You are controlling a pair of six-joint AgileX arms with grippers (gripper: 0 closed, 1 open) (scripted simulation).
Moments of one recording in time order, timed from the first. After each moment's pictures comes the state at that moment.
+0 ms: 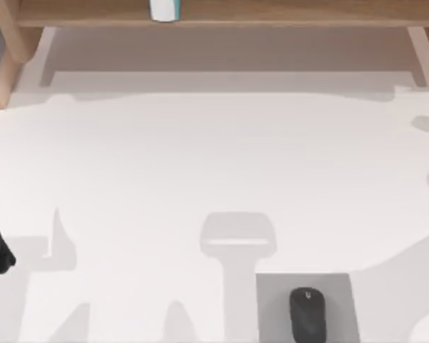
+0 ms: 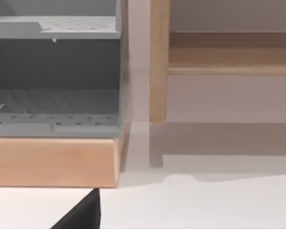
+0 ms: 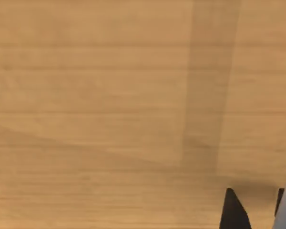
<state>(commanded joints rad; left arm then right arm) 0.00 0.00 0.00 0.00 0.00 0.00 -0.36 2.35 1.21 1.13 -0.11 -1.55</state>
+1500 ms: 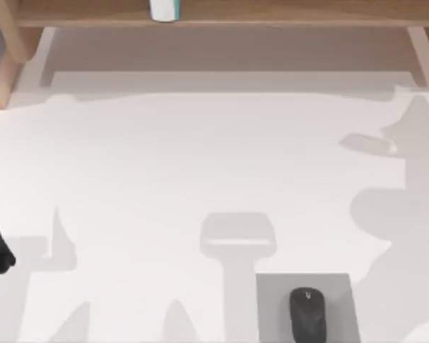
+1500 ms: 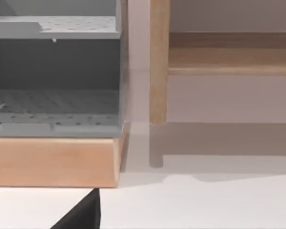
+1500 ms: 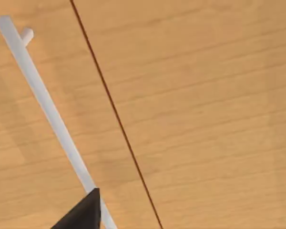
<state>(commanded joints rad) 0.00 0.00 0.00 0.00 0.00 0.00 -0.30 1.99 0.98 0.93 -0.10 -1.29</state>
